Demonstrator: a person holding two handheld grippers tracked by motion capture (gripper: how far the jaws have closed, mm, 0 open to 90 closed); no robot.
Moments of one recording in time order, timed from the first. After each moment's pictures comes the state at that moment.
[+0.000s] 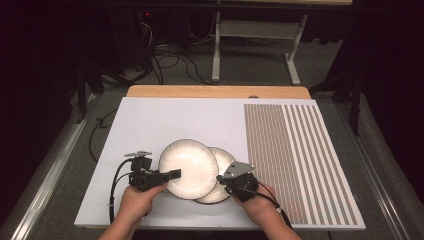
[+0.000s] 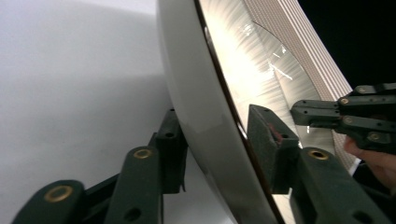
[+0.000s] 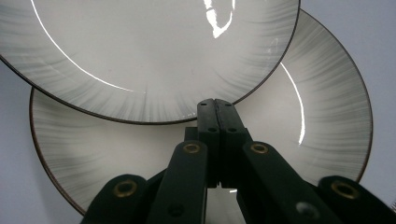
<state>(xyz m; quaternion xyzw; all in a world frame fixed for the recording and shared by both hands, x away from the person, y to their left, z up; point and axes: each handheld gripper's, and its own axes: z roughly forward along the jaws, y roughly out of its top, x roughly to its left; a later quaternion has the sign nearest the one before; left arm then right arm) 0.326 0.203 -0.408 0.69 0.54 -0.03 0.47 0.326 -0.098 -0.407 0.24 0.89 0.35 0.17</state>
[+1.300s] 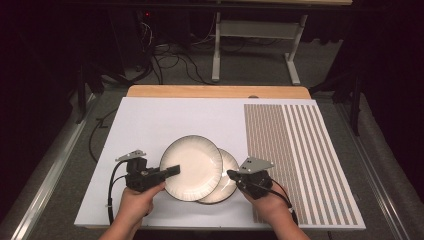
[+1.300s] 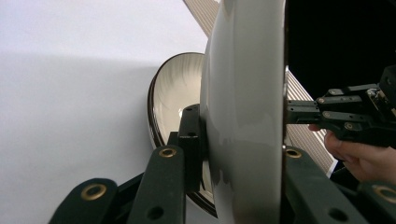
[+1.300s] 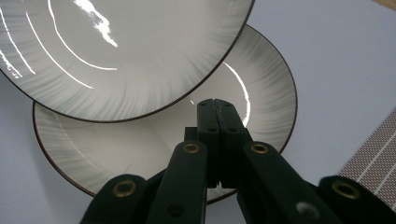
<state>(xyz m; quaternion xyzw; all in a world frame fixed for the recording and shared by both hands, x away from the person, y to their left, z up) 0.314 0.206 -0.396 0.67 0.50 -0.01 0.55 0.326 -0.129 -0.391 0.27 0.86 0.39 0.17</state>
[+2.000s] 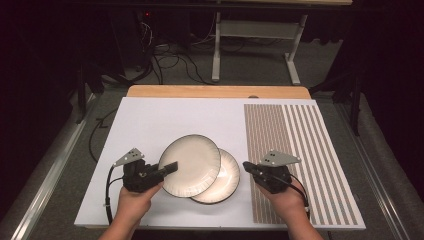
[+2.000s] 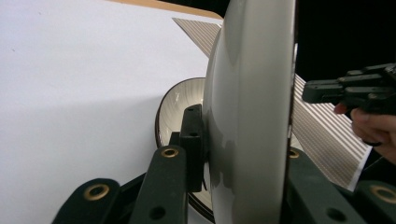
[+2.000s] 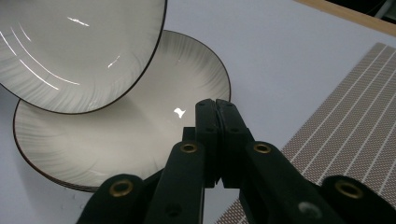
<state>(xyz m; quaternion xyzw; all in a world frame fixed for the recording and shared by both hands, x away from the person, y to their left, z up) 0.306 0.206 -0.385 0.69 0.46 0.07 0.56 0.331 -0.173 -0.373 0.32 0.83 0.42 0.18</state>
